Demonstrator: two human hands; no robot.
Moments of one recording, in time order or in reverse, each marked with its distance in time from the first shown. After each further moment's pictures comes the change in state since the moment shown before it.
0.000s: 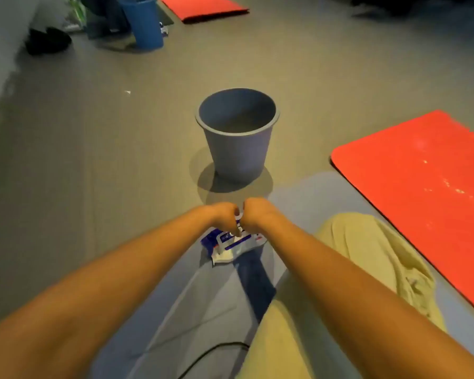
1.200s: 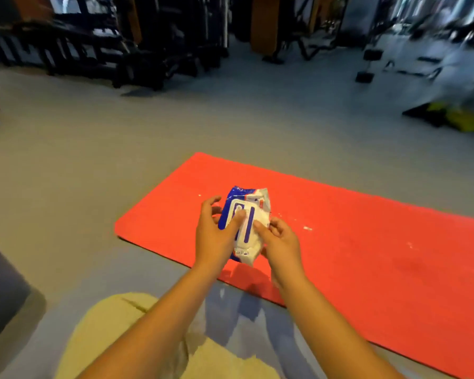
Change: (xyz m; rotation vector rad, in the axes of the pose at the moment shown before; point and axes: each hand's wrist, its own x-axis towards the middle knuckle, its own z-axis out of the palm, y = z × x) left_hand 0.018 0.496 0.044 -1.086 0.466 0.766; right_hand -0.253 0.416 -0.066 1.688 1.248 0.312
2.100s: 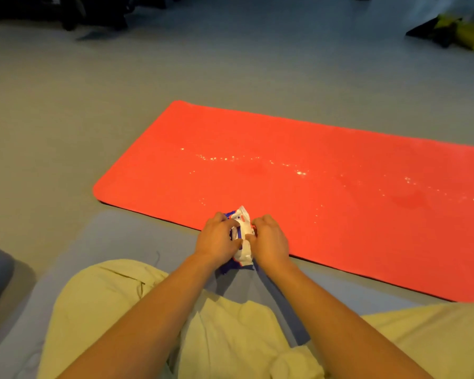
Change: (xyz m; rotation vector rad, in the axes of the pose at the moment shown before) left_hand -0.035 -0.140 0.012 0.960 -0.558 0.026; right_hand 0.012 0.141 -0.068 -1.313 -0.113 -0.172
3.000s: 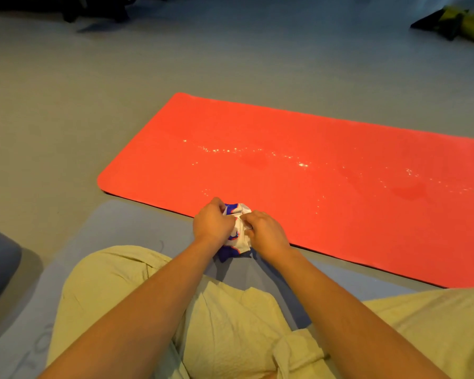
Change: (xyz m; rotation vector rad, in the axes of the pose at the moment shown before) left_hand 0.008 -0.001 -0.007 -0.262 0.156 -0.314; right_hand -0.004 -0.003 -0.005 -0.021 -0.107 -0.275
